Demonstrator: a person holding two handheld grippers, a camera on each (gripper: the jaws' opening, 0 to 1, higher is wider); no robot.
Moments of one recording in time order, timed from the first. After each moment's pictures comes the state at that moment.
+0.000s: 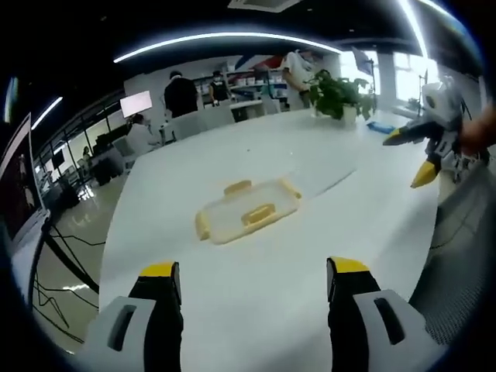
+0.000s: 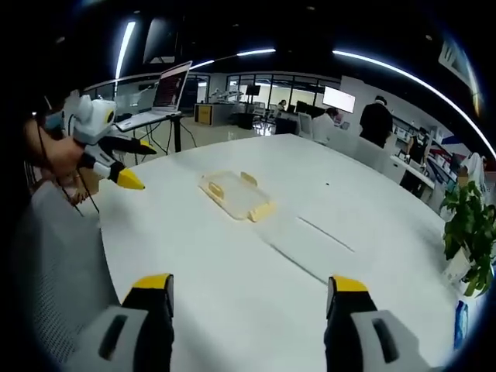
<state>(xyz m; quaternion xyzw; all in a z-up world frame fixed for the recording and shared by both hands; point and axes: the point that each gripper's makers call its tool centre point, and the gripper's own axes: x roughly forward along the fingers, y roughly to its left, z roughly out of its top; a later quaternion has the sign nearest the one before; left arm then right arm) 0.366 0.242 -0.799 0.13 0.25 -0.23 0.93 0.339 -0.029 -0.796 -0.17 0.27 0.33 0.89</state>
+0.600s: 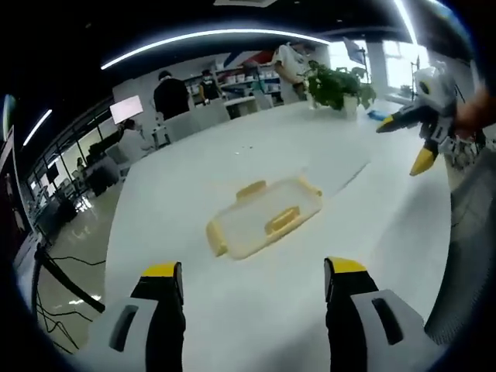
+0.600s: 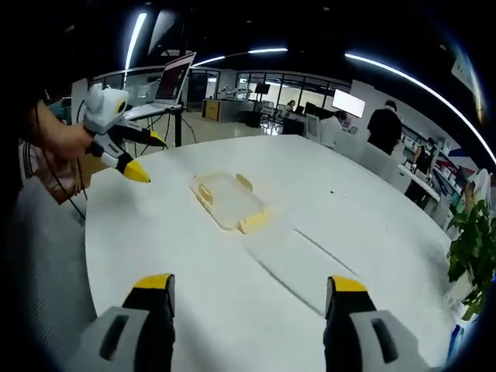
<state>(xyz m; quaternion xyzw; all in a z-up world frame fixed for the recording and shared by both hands) 0.415 0.246 -0.806 0.16 0.24 -0.26 0.92 0.385 -0.014 -0.801 -0.19 0.27 0.35 0.88</state>
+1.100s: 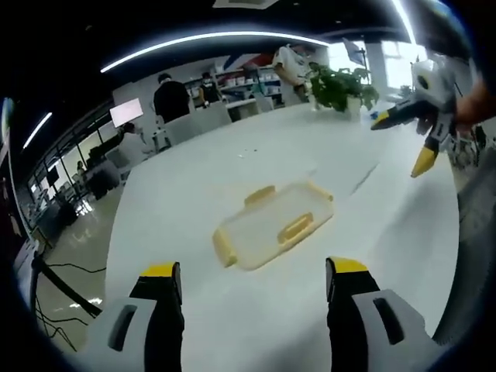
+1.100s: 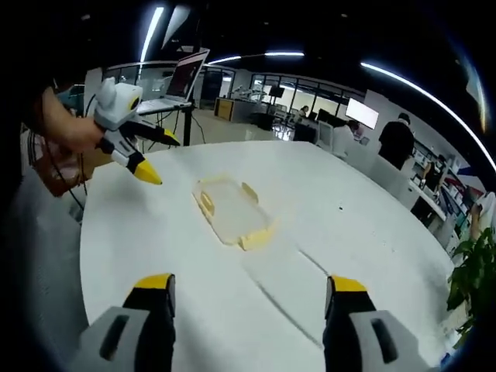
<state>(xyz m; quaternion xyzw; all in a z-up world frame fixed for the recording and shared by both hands) 0.434 0.252 -0.807 0.16 0.23 -0.25 0.92 0.404 0.011 -0.798 -0.22 0.25 0.38 0.86</state>
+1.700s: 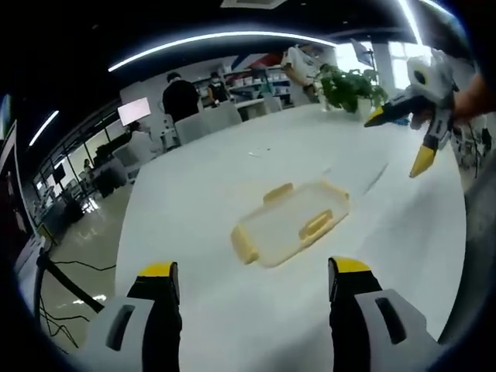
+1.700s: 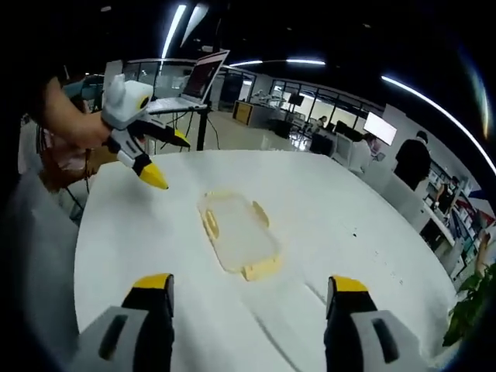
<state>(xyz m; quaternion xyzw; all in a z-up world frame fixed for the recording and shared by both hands) 0.444 0.271 -0.806 0.17 0.23 -0.24 0.93 0.431 0.050 -0.790 -0.25 0.23 0.42 0.84</state>
